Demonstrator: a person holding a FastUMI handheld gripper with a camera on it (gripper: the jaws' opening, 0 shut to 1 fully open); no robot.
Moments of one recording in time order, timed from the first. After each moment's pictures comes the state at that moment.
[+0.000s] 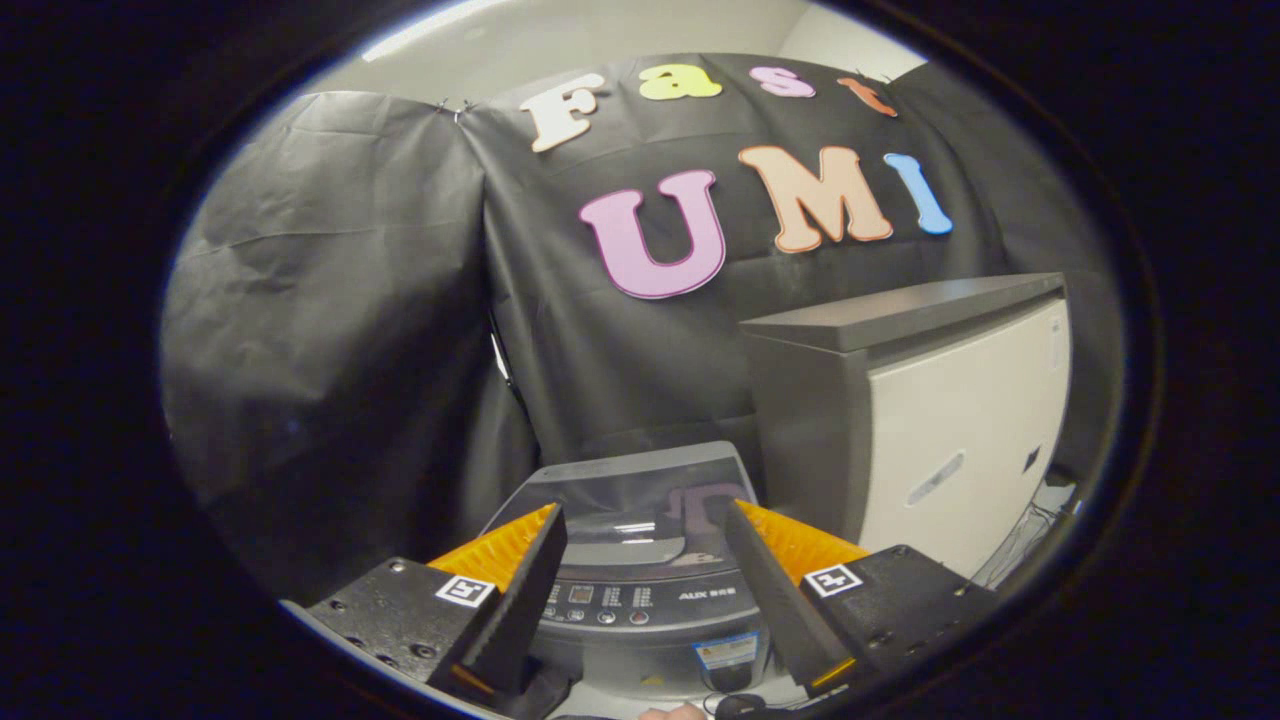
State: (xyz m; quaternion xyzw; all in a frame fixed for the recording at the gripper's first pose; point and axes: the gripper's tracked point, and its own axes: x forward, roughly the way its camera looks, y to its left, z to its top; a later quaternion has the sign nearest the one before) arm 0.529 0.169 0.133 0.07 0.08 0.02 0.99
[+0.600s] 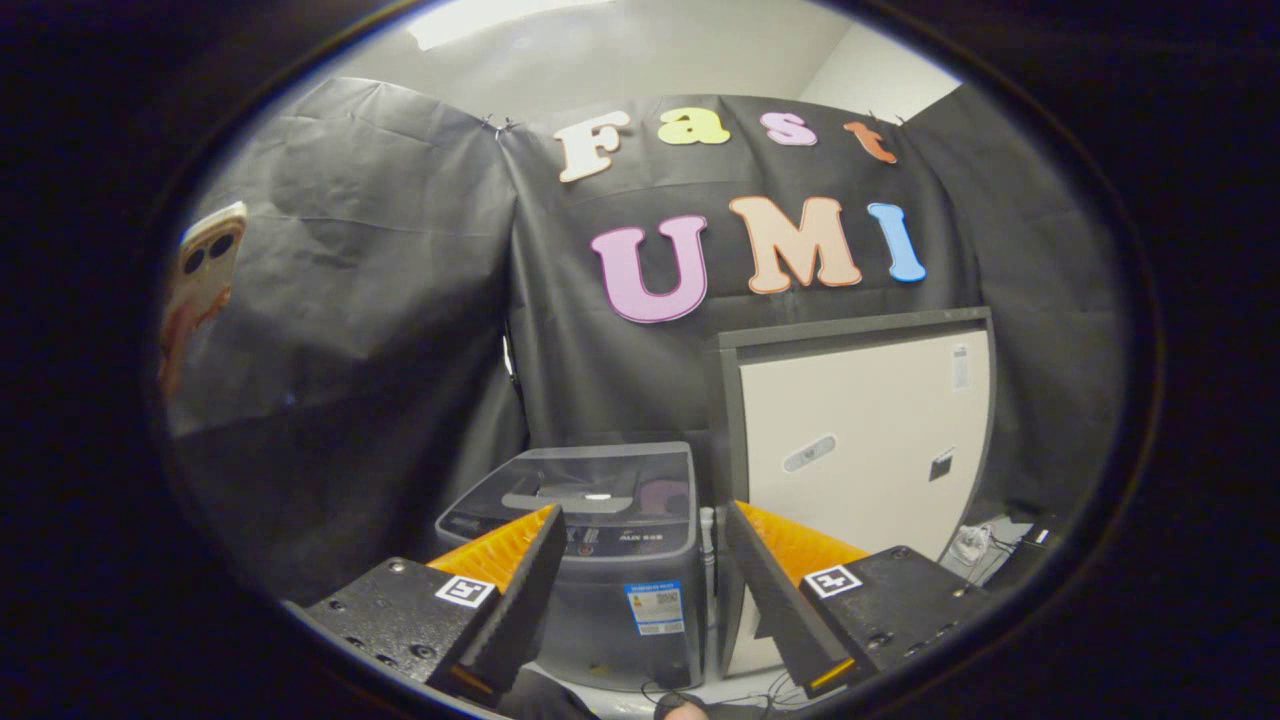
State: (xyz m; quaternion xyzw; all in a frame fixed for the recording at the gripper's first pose) arm 0.487 0.138 0.129 0.01 0.03 0.01 1.00
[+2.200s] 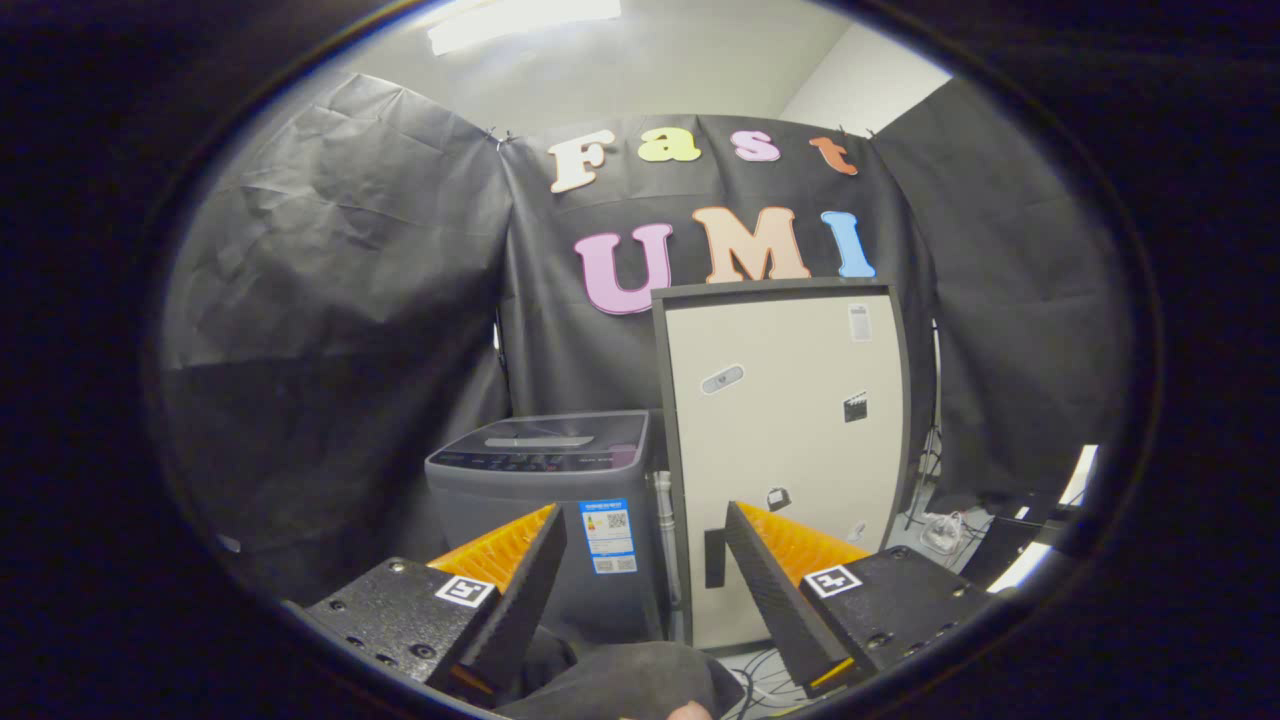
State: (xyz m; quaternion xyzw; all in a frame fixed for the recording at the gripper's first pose) arm 0.034 0.020 0.007 0.02 0.01 -0.01 1.00
